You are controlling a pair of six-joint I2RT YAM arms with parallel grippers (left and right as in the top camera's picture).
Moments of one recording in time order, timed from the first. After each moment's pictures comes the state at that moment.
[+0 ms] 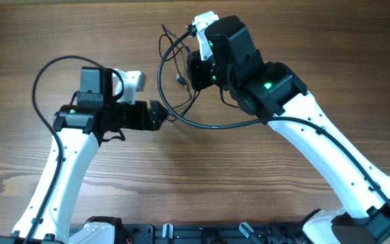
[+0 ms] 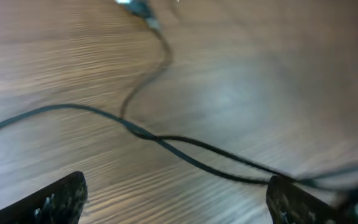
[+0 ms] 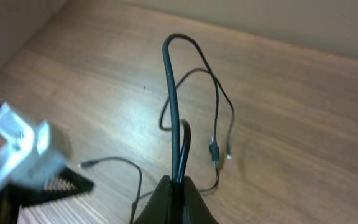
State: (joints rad) left arm -0.11 1.32 1.01 -0.78 0.49 -0.01; right arm 0.66 1.62 1.64 -0.68 -0.02 0.22
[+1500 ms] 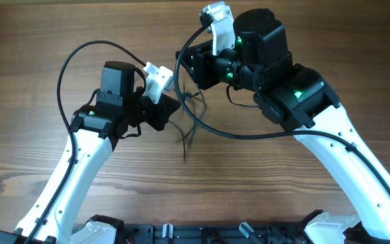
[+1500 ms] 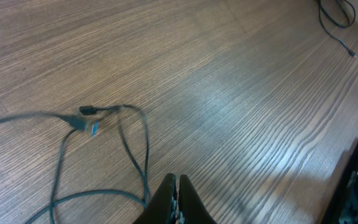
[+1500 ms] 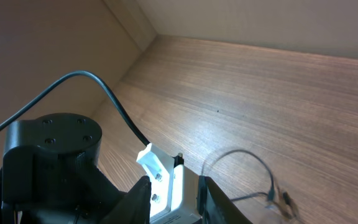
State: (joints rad) left arm -0.25 1.32 1.01 -0.59 0.57 0.15; right arm 0.61 1.51 1.64 -0.61 -0.31 0.37
